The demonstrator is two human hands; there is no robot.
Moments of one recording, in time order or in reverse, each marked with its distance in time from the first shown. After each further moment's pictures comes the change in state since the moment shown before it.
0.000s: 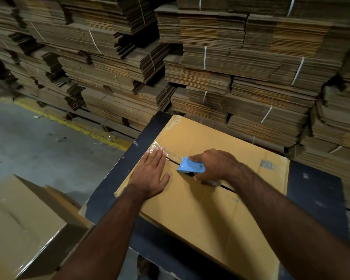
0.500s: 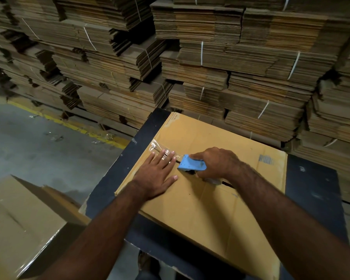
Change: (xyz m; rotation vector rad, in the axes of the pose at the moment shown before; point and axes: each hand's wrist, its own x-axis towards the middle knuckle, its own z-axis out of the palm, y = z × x) left_hand -0.004 0.009 0.002 0.005 -0.107 0.173; right_hand -0.010 -0.001 0.009 0.000 0.047 0.031
